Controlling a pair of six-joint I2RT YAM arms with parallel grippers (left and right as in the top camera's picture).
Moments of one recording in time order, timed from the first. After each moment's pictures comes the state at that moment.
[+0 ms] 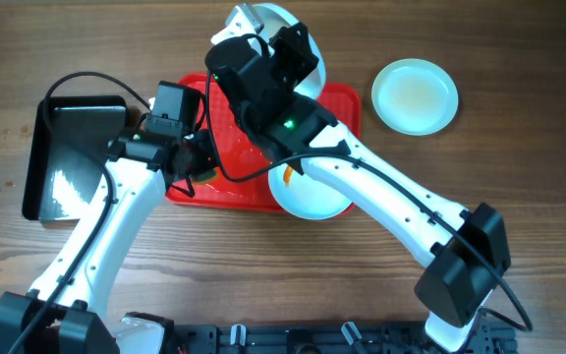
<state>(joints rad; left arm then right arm) -0.25 1.46 1.12 -0.84 -0.05 -0.53 0.81 1.91 1.74 -0.35 1.12 -0.64</state>
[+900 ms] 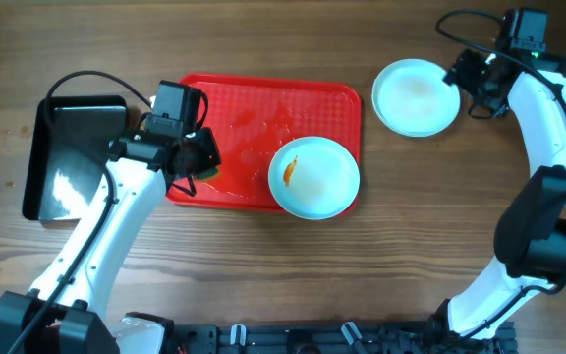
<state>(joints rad) -0.25 1.46 1.11 -0.82 -0.03 -0.53 -0.19 1.94 1.57 -0.75 -0.06 0.38</state>
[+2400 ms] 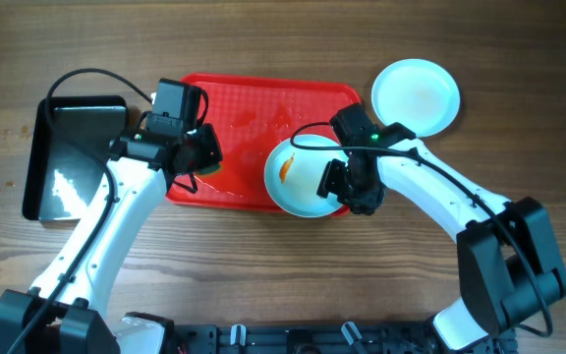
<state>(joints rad) -0.25 1.47 1.11 -0.78 -0.02 -0.53 0.46 1.75 1.10 -0.88 -0.20 0.80</state>
